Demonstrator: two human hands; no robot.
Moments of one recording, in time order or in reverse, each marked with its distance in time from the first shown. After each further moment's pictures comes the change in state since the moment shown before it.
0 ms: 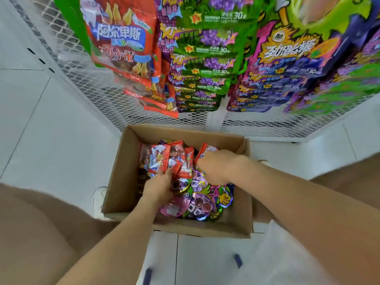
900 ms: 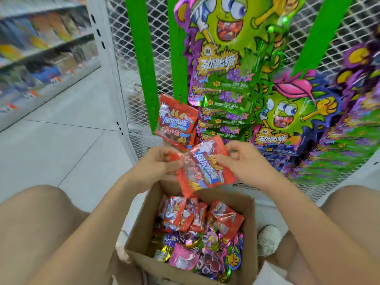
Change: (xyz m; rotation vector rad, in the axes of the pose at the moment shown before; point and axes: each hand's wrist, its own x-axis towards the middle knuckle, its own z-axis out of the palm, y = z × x) left_hand -0.125 -0.007 -0.284 -1.265 0.221 0.275; right_hand -0.124 0.009 -0.111 1.143 0.846 -0.123
